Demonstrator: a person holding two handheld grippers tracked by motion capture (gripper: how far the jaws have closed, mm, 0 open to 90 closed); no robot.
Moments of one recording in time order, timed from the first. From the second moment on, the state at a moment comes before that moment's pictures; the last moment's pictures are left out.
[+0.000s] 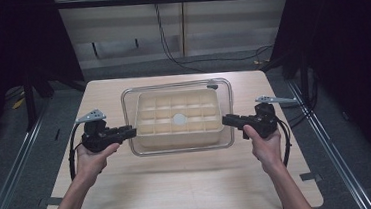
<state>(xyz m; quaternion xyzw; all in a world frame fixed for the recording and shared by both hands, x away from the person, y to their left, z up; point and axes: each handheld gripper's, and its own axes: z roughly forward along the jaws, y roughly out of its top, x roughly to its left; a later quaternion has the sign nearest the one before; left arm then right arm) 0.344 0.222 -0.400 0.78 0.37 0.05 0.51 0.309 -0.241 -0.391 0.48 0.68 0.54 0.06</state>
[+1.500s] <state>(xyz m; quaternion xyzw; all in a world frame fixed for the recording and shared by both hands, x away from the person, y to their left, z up) 0.299 0.219 -0.437 0.81 0.37 0.01 0.46 0.252 -0.242 -0.437 0.50 0.70 0.51 0.02</state>
